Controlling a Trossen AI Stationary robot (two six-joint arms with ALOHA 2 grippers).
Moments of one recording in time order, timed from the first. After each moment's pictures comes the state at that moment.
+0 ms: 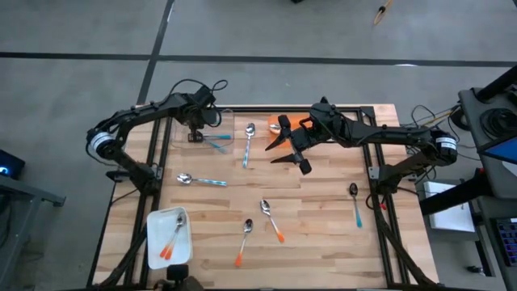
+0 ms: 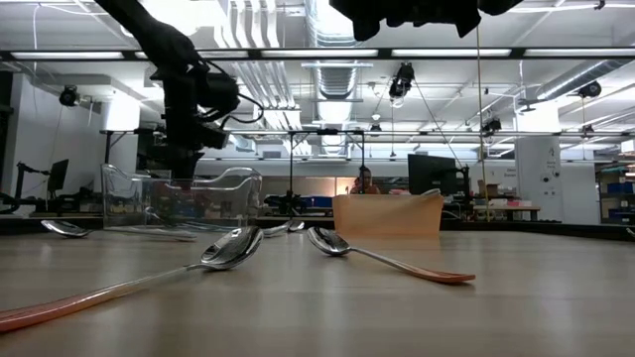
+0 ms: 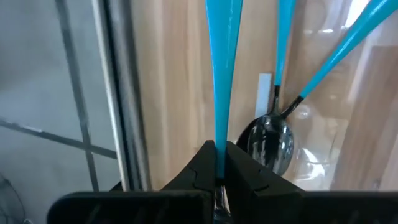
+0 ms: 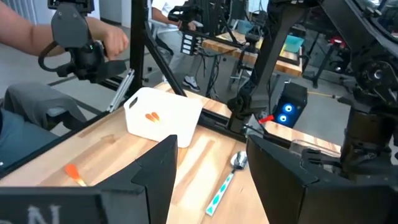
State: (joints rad) left arm 0.80 1.55 1.05 -0.79 -0.27 0.82; right arm -0.26 1.39 1.07 0.15 -0.65 -0.32
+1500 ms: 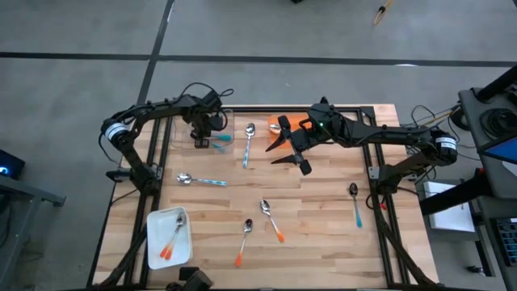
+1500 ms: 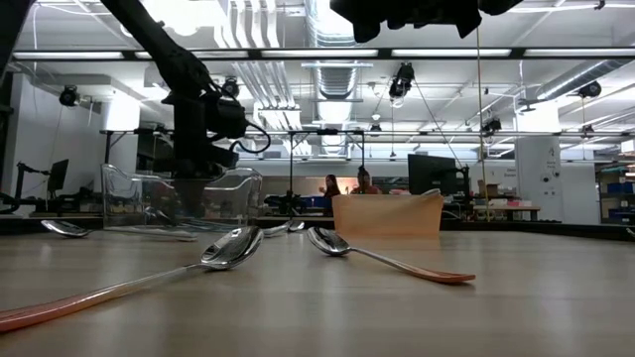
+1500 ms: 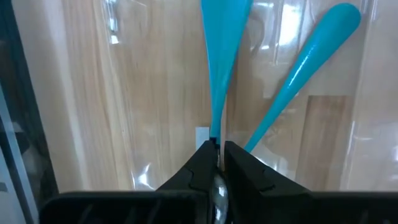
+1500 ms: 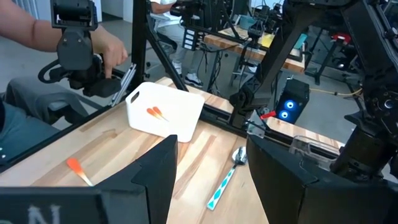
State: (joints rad) left arm 0.80 1.71 1.07 -0.78 -0.05 0.80; right arm -0.26 1.39 1.07 0.12 -0.65 -0.34
